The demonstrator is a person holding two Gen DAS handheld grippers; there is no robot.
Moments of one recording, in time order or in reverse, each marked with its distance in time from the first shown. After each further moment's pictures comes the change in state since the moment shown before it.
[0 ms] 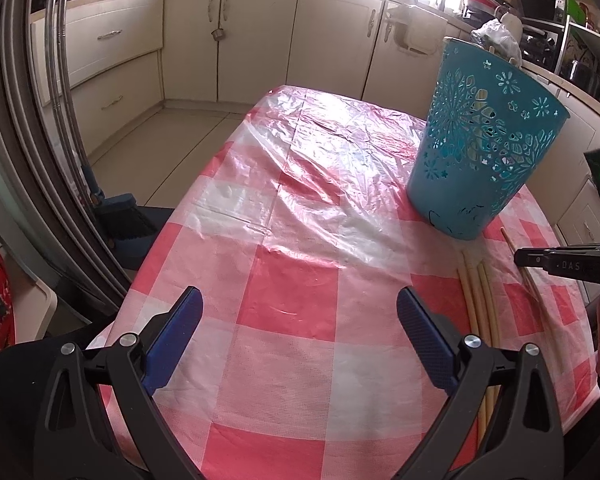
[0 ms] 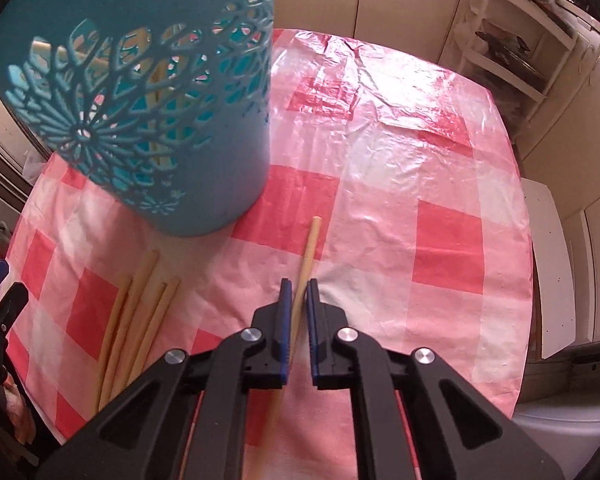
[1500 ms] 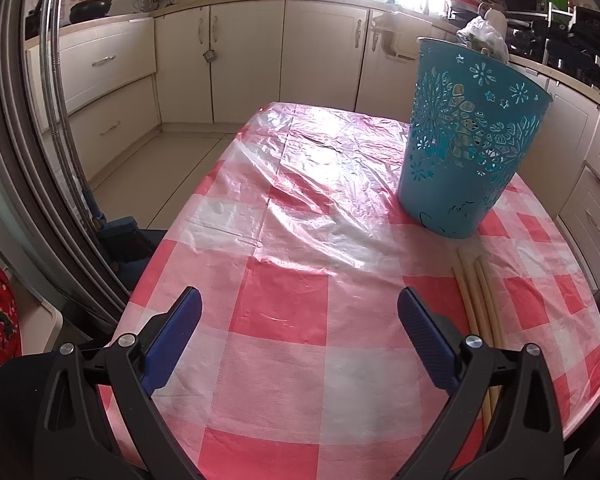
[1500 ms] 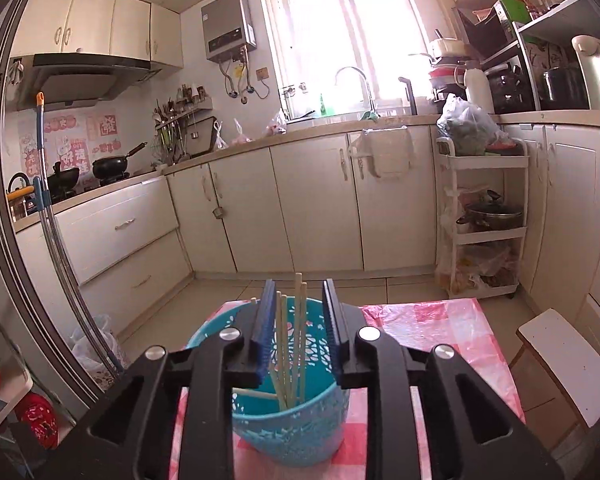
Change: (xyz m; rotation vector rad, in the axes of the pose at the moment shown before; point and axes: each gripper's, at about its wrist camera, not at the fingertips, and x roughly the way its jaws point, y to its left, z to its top) left arm -0.006 -0.013 -0.005 0.071 -0.068 0.018; right arm -0.149 0.030 0.014 0.149 -0.849 0.095
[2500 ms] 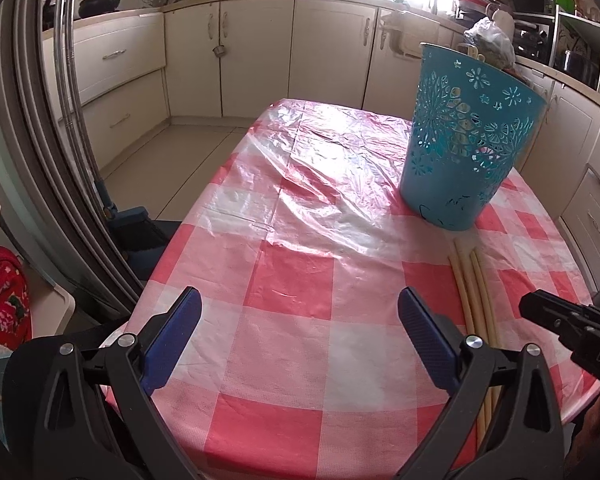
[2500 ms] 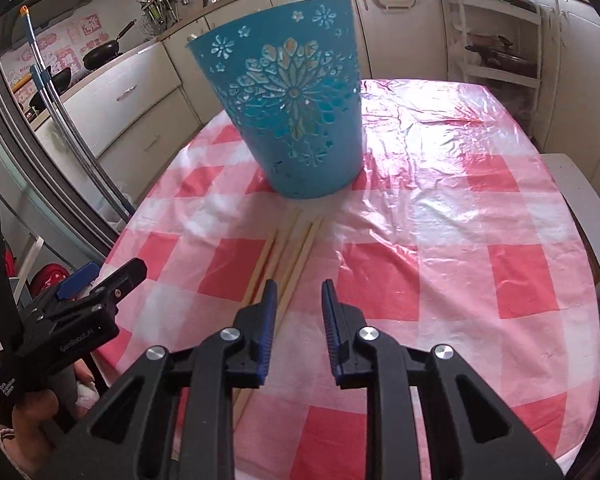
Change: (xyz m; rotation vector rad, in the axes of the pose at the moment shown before) left arm -0.018 0.004 -0.006 -0.025 0.022 0.022; right arm -0.011 0.007 -0.145 0.033 0.578 0.051
